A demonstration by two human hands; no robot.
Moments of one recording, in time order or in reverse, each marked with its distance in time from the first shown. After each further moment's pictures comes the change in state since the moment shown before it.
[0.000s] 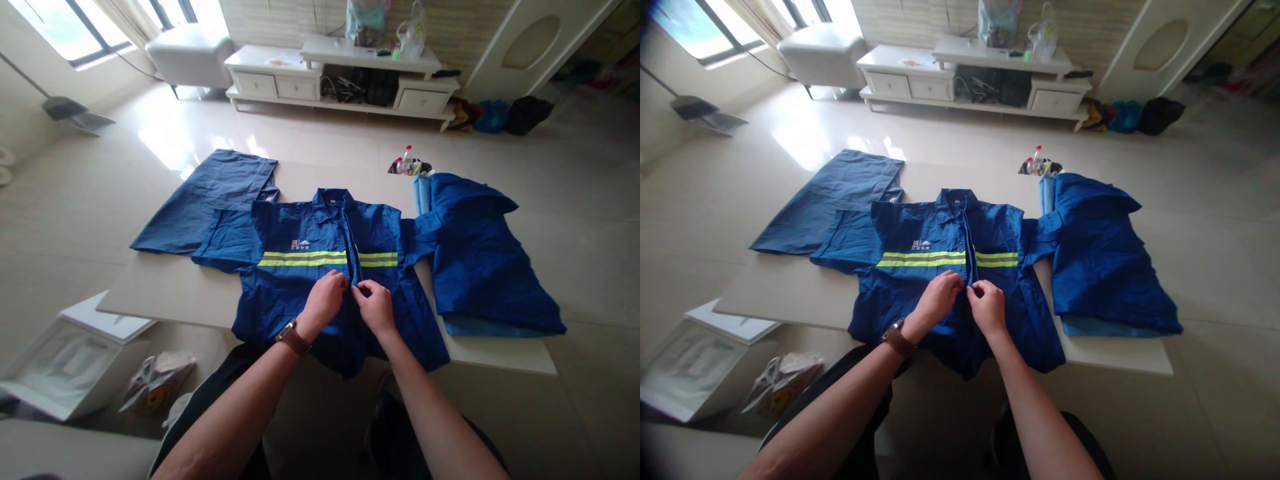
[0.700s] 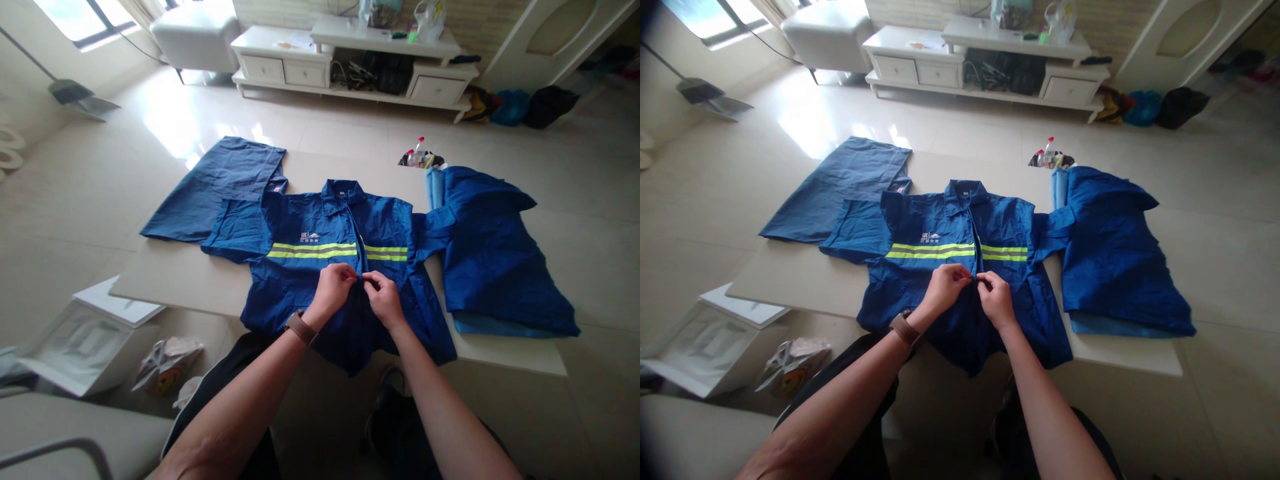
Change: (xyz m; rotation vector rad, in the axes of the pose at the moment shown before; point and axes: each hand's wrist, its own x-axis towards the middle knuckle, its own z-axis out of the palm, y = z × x) left_hand 0.006 0.010 -0.005 -0.516 0.135 -0.230; right_hand 0.006 0.006 0.002 0.201 -0.094 -0.002
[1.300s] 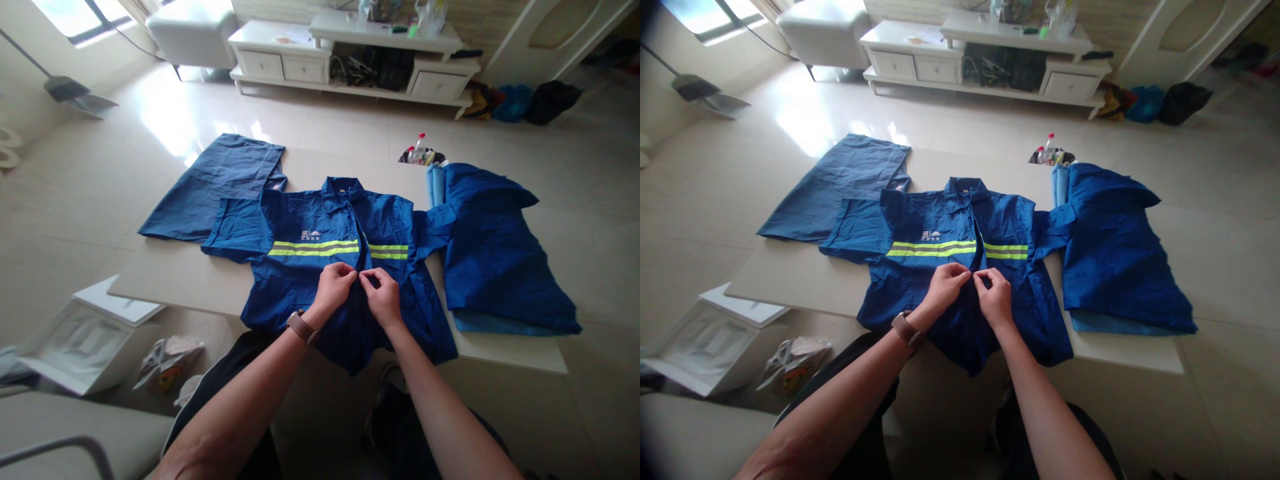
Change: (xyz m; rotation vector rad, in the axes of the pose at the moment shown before) left_hand 0.003 -0.018 0.013 -0.182 0.070 -0.126; right_hand -0.003 -0.011 0.003 -0.101 0.106 -0.044
